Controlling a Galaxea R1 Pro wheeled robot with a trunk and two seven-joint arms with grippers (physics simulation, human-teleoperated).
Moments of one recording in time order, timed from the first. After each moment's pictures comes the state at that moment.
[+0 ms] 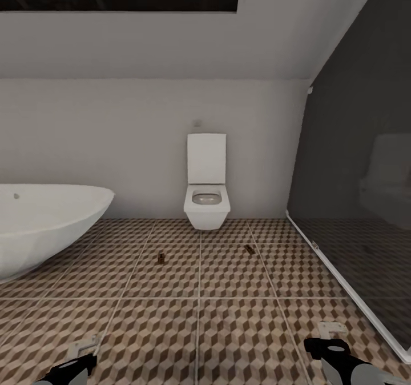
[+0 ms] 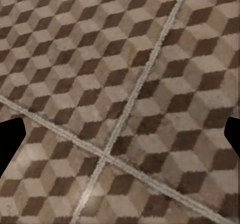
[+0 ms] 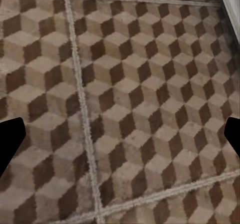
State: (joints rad) left arm -0.59 0.17 -0.16 0.00 0.40 -0.05 0.29; right arm -0.65 -0.18 -0.16 0.03 0.19 -0.08 -0.16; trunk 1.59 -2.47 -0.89
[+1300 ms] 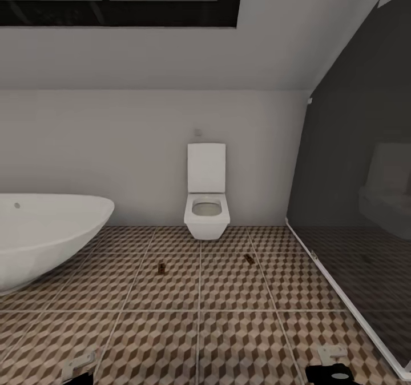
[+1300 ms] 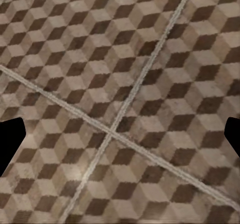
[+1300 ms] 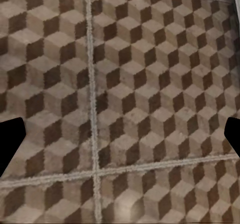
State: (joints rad) left arm -0.53 0.17 -0.16 0.00 0.48 -0.06 0.29; right arm -0.56 -0.17 -0.16 0.03 0.27 -0.09 -0.12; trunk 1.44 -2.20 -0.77
